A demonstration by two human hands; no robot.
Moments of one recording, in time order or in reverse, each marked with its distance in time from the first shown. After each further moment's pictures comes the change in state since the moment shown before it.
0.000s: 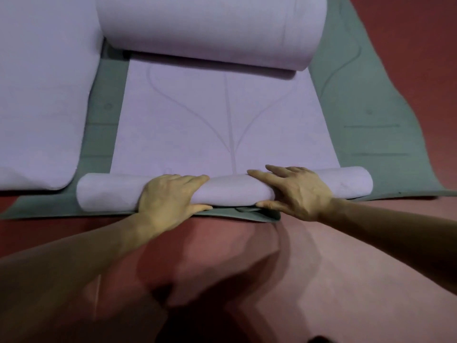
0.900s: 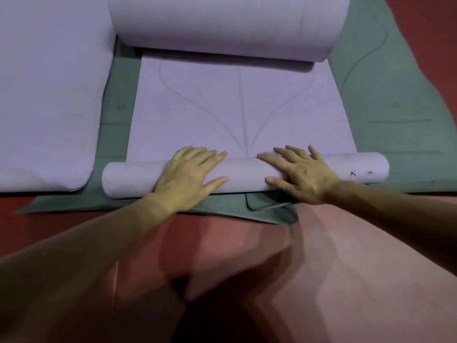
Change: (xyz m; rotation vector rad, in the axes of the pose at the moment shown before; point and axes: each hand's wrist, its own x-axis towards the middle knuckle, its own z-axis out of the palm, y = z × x) left_hand 0.035 -0.025 0.009 -0.113 -0.090 0.013; right_hand 0.041 0.009 -0.006 0.082 -0.121 0.118
